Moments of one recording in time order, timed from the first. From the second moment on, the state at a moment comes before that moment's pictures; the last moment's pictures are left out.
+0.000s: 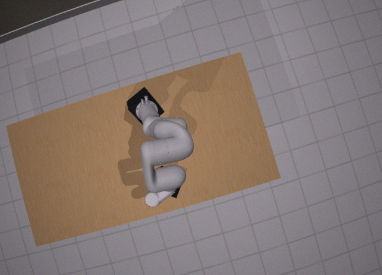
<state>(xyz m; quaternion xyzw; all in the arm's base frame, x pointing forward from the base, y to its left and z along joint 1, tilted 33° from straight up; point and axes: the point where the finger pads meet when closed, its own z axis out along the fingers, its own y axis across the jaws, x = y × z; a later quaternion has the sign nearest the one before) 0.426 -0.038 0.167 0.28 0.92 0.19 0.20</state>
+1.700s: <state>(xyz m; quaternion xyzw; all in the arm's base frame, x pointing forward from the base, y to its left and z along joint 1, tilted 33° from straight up) 0.428 -0.039 0.167 0.28 0.92 0.19 0.20</state>
